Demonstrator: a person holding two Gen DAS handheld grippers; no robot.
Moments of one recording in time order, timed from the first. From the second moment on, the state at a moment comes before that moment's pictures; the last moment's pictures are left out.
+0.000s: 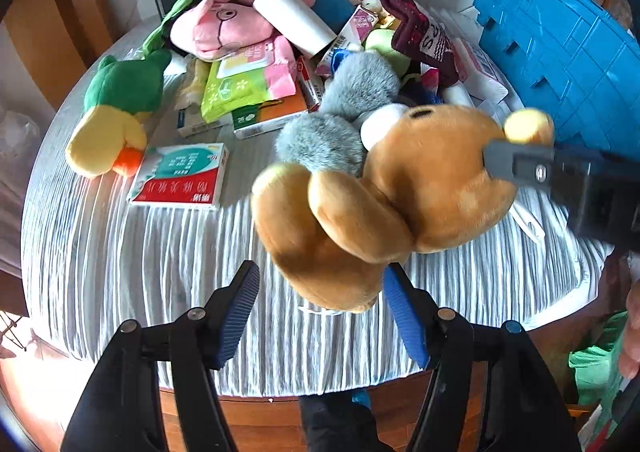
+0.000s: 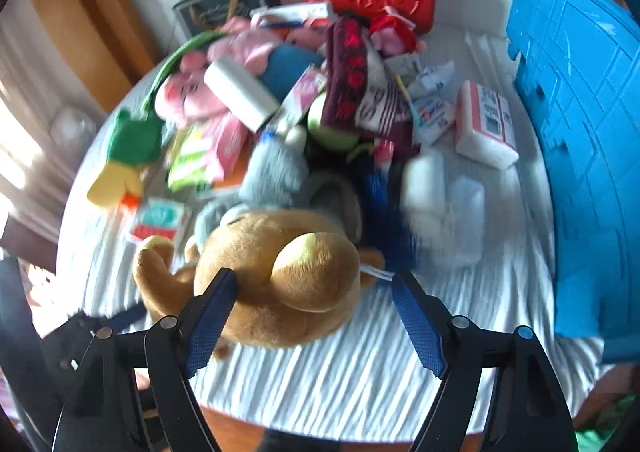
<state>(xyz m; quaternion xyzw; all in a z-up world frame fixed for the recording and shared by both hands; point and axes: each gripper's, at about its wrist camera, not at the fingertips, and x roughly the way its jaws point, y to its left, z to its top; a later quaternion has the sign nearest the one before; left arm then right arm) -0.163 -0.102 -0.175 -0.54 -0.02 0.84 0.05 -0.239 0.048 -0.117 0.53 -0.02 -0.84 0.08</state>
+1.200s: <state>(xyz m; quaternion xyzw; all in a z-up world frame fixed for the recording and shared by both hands) -0.115 -0.043 -0.221 -0.55 -0.01 0.83 0.09 -0.155 0.081 -0.192 0.57 -0.06 -0.81 0.11</state>
